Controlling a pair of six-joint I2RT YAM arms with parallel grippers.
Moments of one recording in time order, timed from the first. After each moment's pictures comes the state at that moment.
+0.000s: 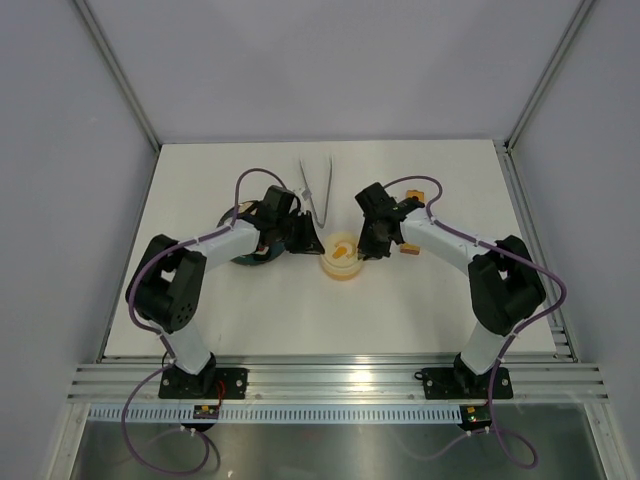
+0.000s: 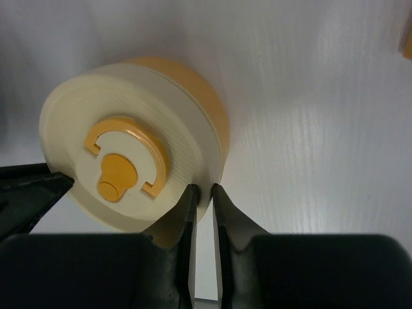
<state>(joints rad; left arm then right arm) -0.50 1.74 1.08 -0.20 0.41 -0.55 0.60 1.73 1.25 -0.67 0.07 0.83</state>
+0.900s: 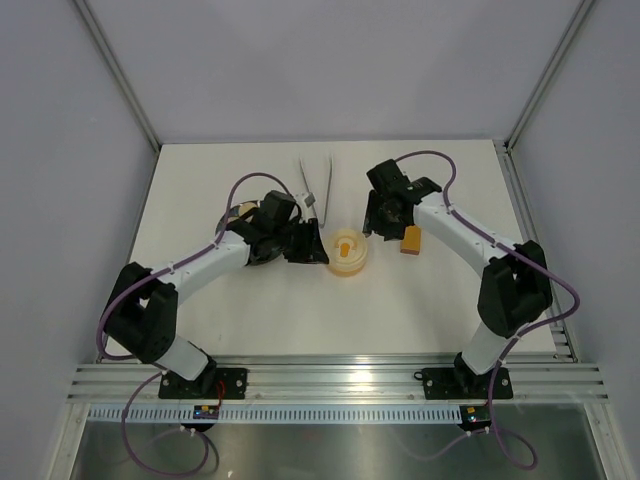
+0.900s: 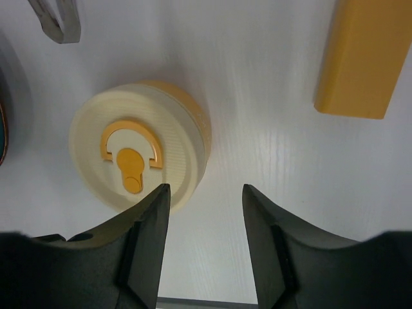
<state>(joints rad) -0.59 1.52 1.00 -0.33 0.39 -0.57 0.53 1.74 1.44 -0.82 0.13 0.65</state>
